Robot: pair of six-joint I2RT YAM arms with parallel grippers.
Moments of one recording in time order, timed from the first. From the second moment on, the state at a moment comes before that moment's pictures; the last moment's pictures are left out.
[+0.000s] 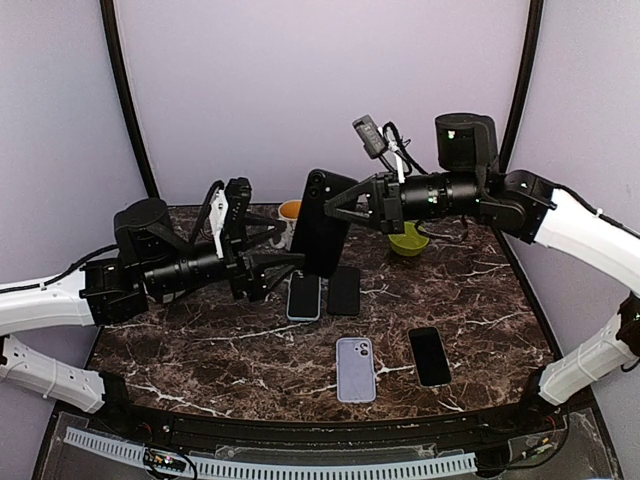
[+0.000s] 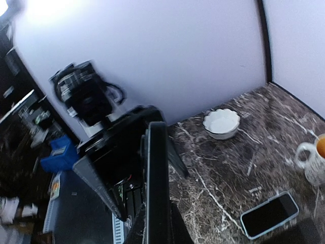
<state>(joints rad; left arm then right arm) -1.02 1.08 0.85 0.21 0.17 0.01 0.91 1.36 1.42 -0.30 -0.56 0.24</state>
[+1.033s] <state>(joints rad) -1.27 1.53 0.58 1.47 -0.45 1.74 0.91 1.39 1.49 -0.38 -0.34 0.71</state>
